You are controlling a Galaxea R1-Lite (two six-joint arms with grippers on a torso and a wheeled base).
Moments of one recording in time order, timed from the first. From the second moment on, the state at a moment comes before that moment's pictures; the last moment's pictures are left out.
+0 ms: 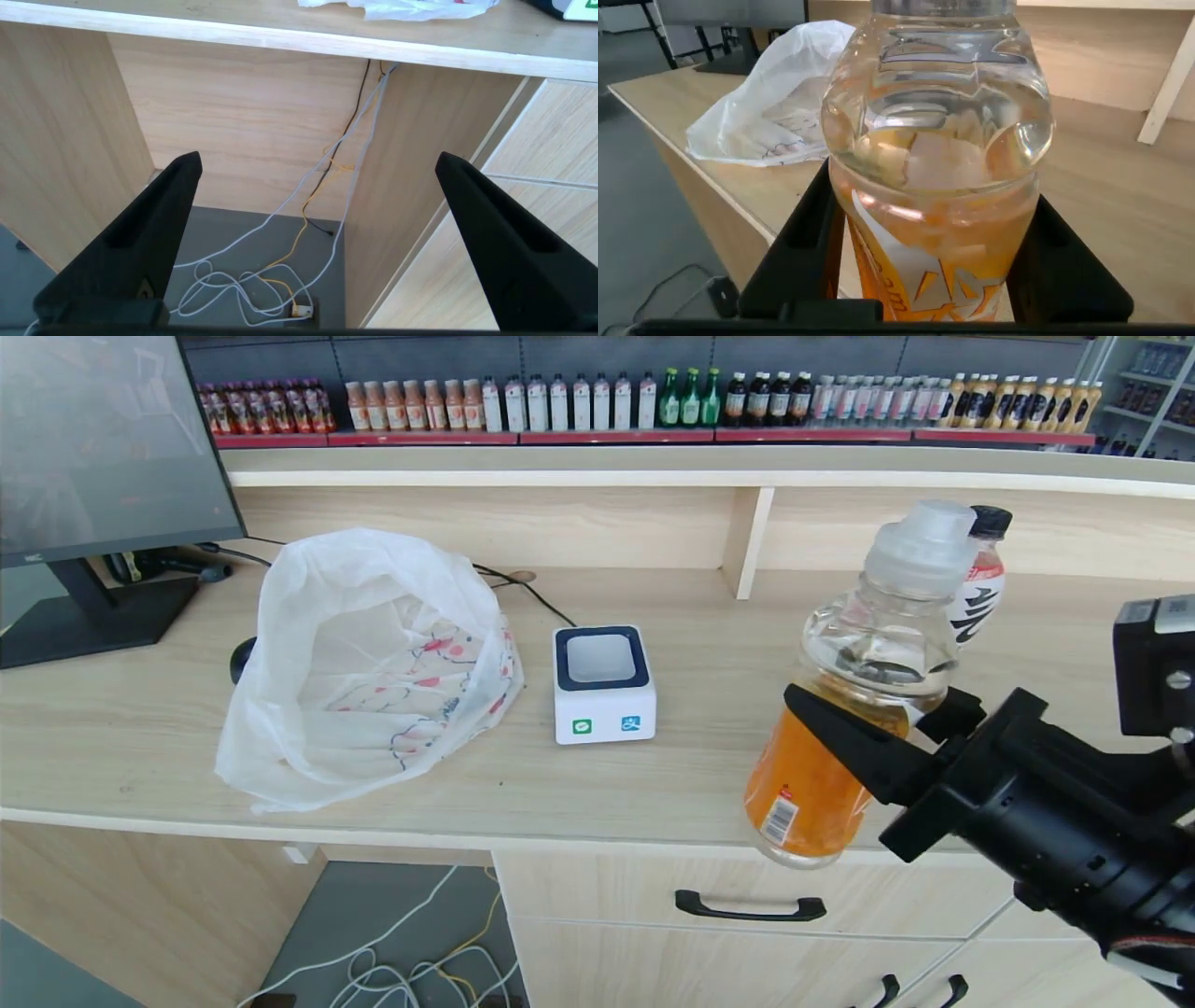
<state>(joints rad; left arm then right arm) 0.00 0.00 0.00 0.00 0.00 0.00 0.71 1.46 -0.38 -1.36 -0.05 -0.08</state>
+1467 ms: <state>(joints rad) 0.00 0.00 0.00 0.00 0.00 0.00 0.67 1.63 -0.56 -1.57 -0.33 -0.15</state>
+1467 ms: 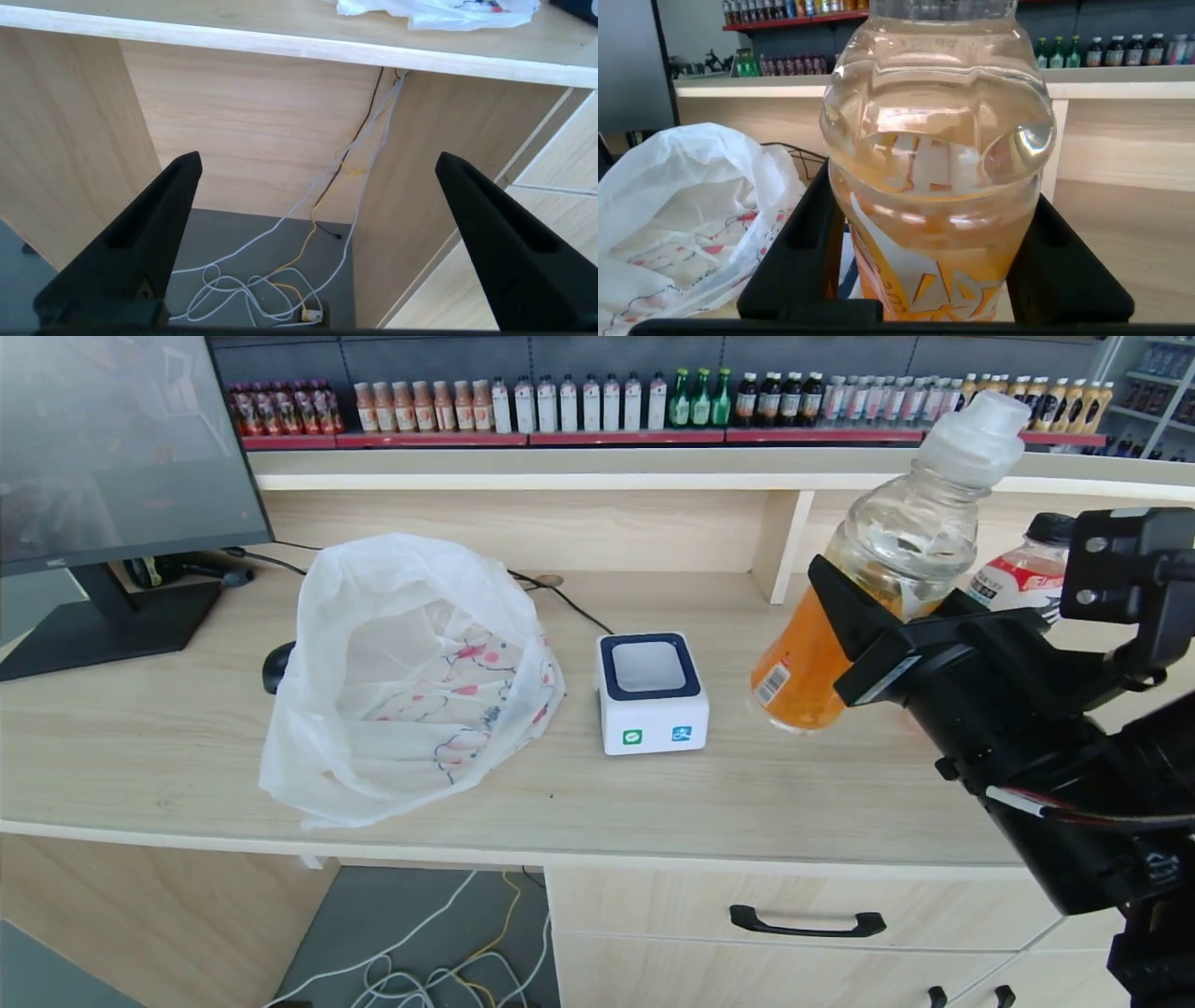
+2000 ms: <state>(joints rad) 0.00 0.00 0.00 0.00 0.00 0.00 0.67 1.63 -0.60 -1.57 -0.33 -0.15</state>
